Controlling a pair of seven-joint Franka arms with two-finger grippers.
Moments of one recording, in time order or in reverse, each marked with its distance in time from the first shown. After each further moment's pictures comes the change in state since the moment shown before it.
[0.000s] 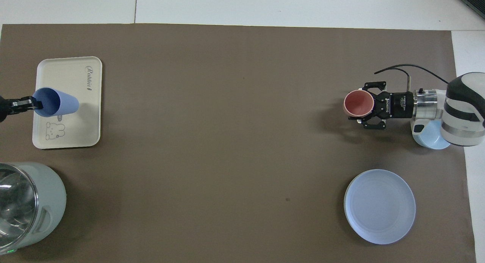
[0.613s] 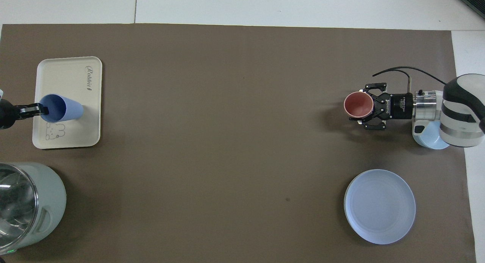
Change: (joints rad) left arm 0.003 0.005 -0.007 -0.081 -0.005 0.081 0.047; right arm 0.002 0.000 0.000 -0.030 -0.030 0.108 -0.008
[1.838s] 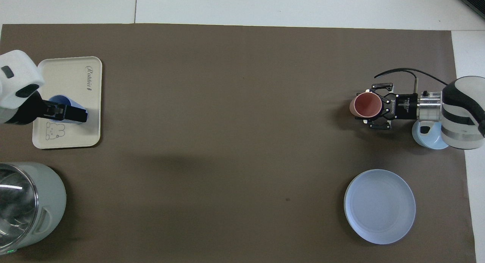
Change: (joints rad) left arm -0.309 -0.186 -0.033 0.295 0.250 -0.655 -0.207; right arm -0.005 -0.021 0.000 0.001 -0.069 0.063 -0.017
